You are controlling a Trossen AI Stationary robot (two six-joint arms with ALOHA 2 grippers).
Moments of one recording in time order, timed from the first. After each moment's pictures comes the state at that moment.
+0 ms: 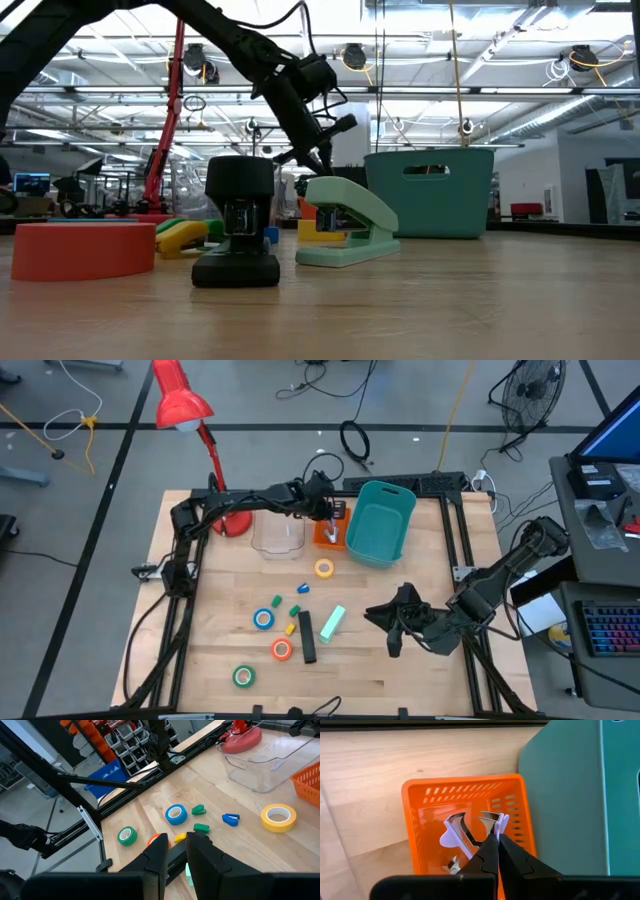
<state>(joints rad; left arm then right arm) 0.47 2.03 1.56 -0.41 0.00 -0.89 0.68 1.29 1.10 -0.37 0.78 0.96</state>
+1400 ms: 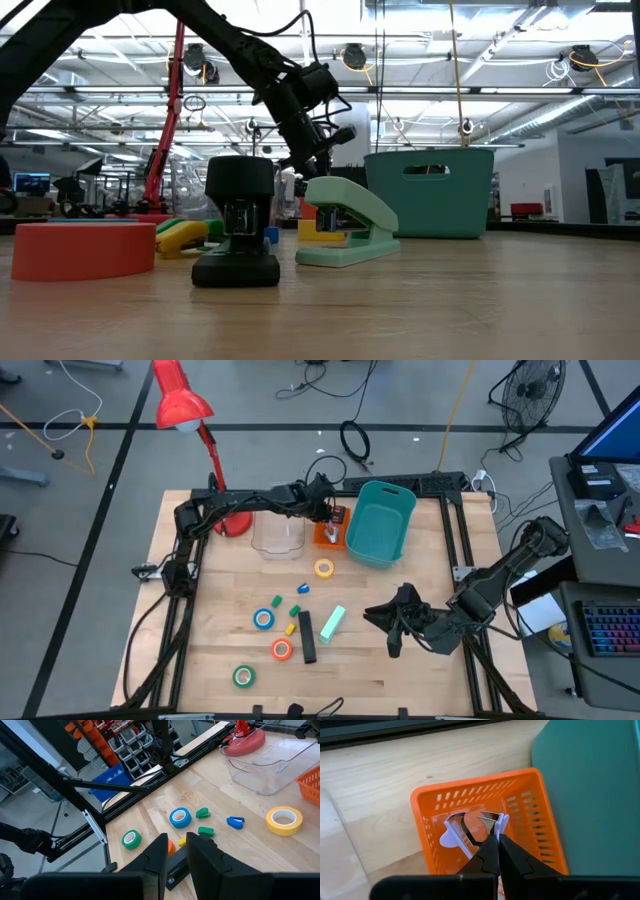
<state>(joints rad) 0.47 2.06 1.56 -0.42 -0.03 -0.76 0.68 1.29 1.10 -0.33 0.79 0.96</state>
